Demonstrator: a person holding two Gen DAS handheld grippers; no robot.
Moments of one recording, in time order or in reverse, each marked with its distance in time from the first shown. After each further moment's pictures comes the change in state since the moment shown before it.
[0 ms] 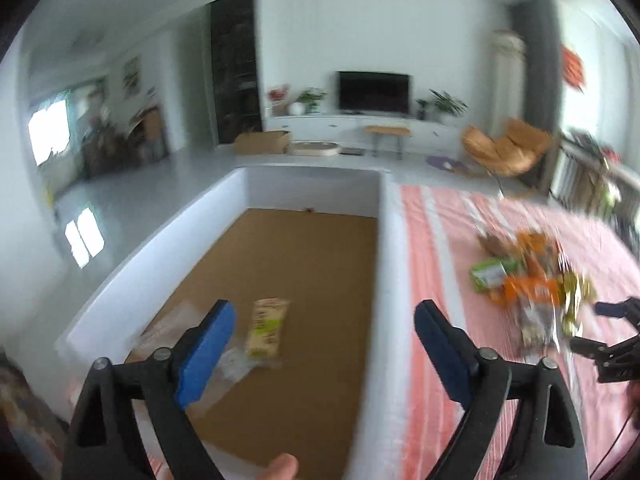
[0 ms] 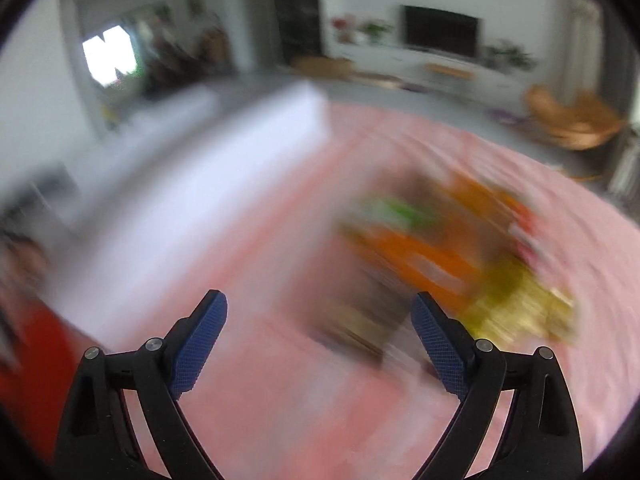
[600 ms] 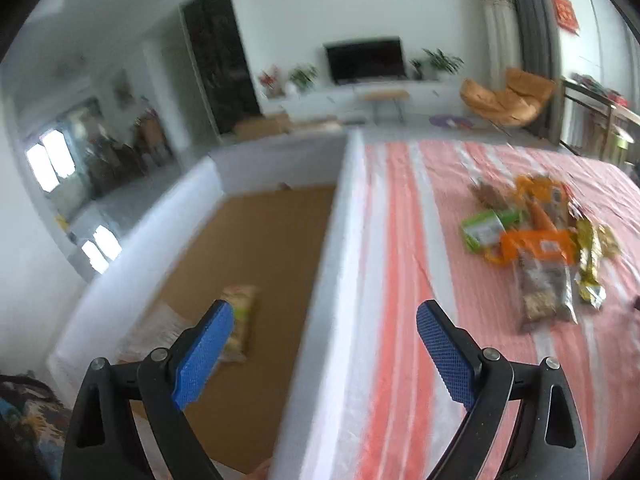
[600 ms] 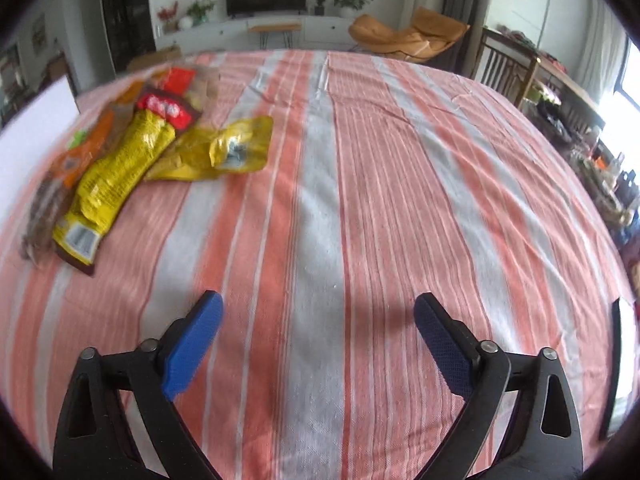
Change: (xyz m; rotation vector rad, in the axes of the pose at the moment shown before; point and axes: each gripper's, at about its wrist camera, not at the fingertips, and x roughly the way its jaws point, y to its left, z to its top) left arm 0.016 -0.072 -0.006 0.091 0.021 0.151; right arm -0.024 -0.189 -0.117 0.349 0.084 -0.366
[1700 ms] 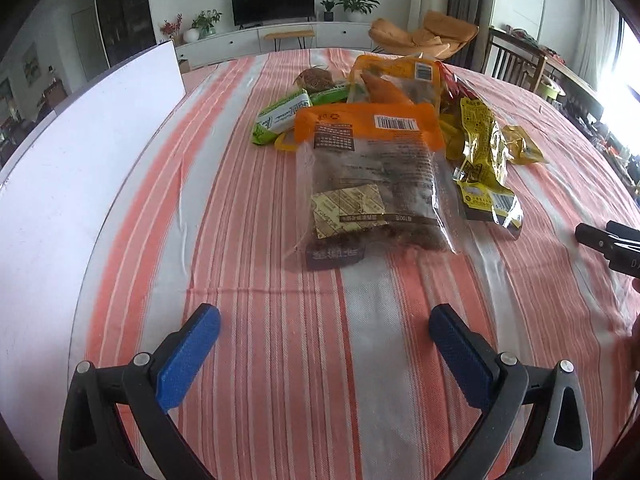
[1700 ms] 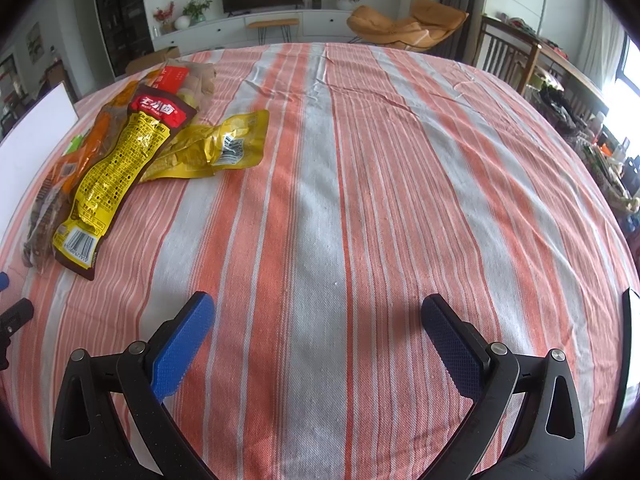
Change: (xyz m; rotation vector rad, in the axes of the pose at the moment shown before) left arm 0.050 -0.160 -0.057 0.089 0.286 -0.393; right arm 0.009 -0.006 0.002 0.044 0.027 0.034
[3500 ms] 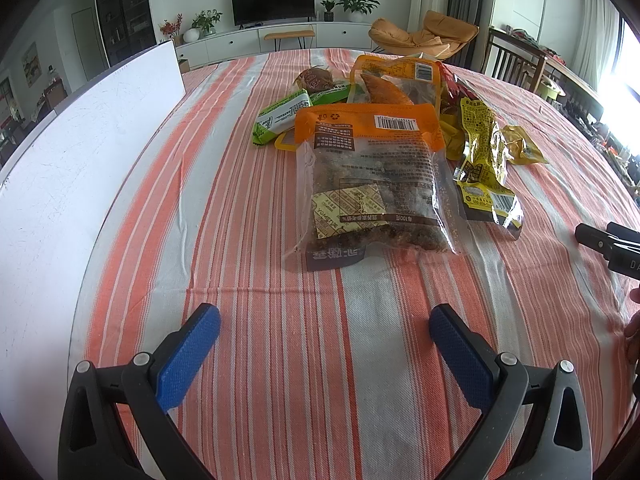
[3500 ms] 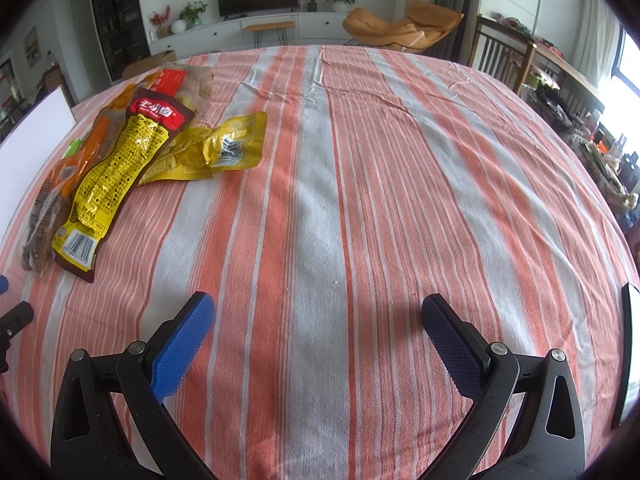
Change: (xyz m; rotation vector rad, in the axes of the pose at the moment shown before) left arm 0.000 0.001 0.000 -0.001 0.000 -0.001; right arm 0.002 0.004 0.000 0.015 -0.011 -0.008
